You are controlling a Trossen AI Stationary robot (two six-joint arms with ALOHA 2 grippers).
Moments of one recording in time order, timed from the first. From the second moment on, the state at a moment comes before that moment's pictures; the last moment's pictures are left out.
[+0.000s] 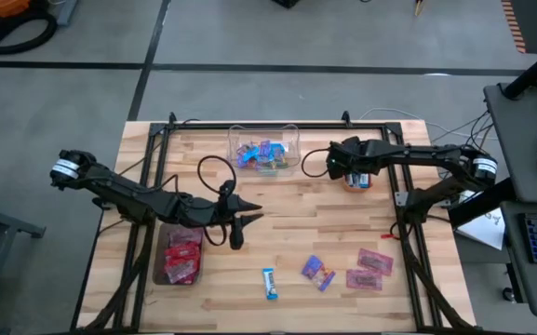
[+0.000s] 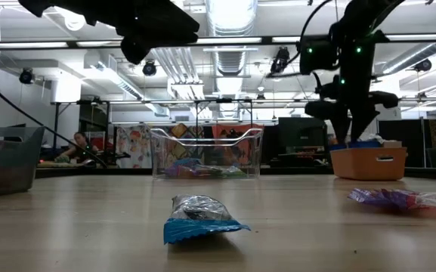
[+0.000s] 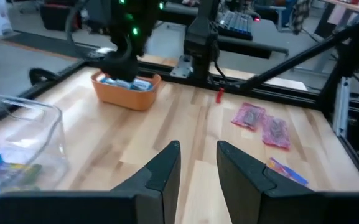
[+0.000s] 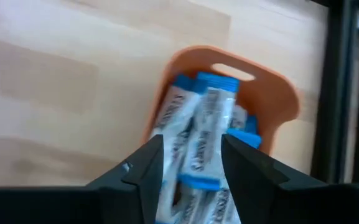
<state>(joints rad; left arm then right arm) -0.29 1.32 0.71 0.35 -0.45 -0.25 -0.40 1.41 0.87 -0.88 0.44 0.87</state>
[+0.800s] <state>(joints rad) -0.32 1.53 0.95 -0.17 -0.17 -0.22 0.31 1.32 0.89 -0.58 0.18 0.75</state>
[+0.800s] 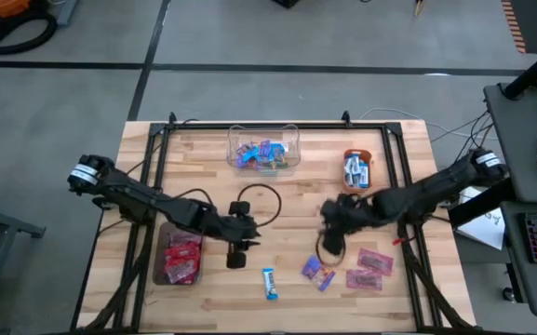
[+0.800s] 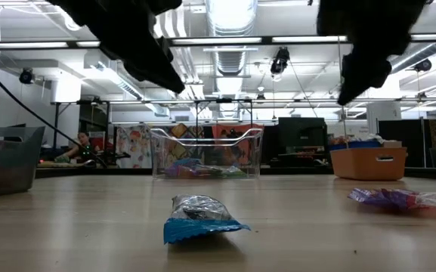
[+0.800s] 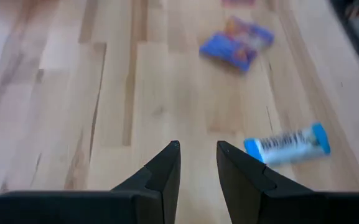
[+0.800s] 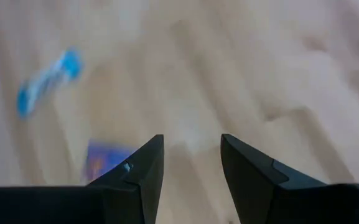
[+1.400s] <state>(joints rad) -0.36 1.52 1.00 -0.29 -0.18 -0.21 0.67 1.67 0.95 -0.44 0.13 0.40</state>
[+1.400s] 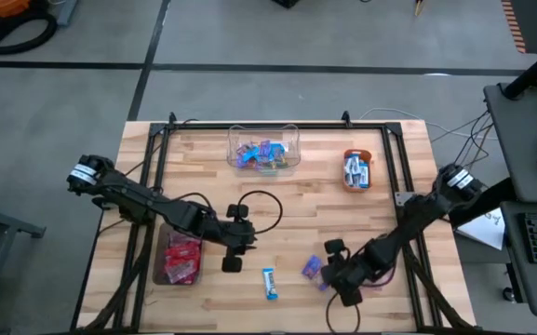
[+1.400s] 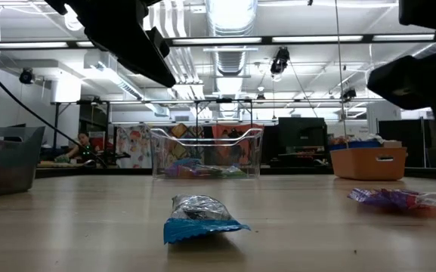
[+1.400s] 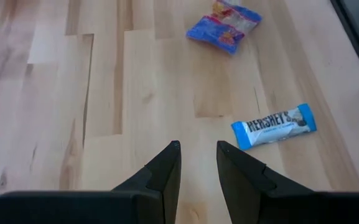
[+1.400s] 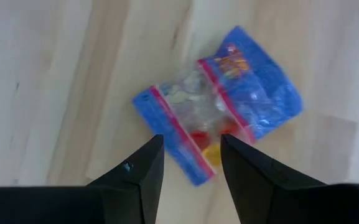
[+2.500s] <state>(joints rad) -0.37 1.67 0.99 0.07 -0.17 -0.19 0.62 1.76 1.00 -0.29 0.21 0.29</state>
